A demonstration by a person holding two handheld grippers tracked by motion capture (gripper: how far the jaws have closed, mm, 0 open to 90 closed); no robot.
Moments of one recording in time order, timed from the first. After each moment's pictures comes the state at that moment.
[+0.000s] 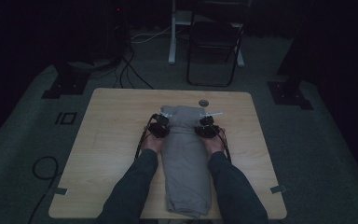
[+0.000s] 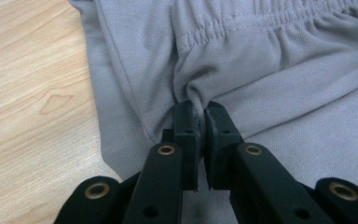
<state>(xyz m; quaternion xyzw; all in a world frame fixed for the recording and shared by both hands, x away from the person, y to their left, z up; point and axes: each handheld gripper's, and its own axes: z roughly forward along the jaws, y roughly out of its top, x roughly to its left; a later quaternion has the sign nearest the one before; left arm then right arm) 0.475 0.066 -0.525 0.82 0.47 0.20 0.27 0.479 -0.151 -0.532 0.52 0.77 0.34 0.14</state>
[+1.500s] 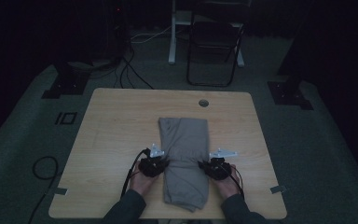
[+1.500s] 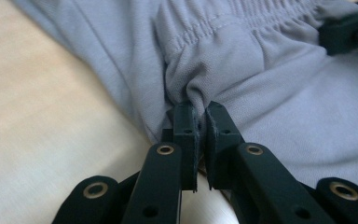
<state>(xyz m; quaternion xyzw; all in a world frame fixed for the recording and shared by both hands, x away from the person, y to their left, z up) 0.351 0.094 -0.536 0.83 0.41 0.12 0.36 0.333 -0.178 -0.545 0.44 0.79 0.41 0.11</state>
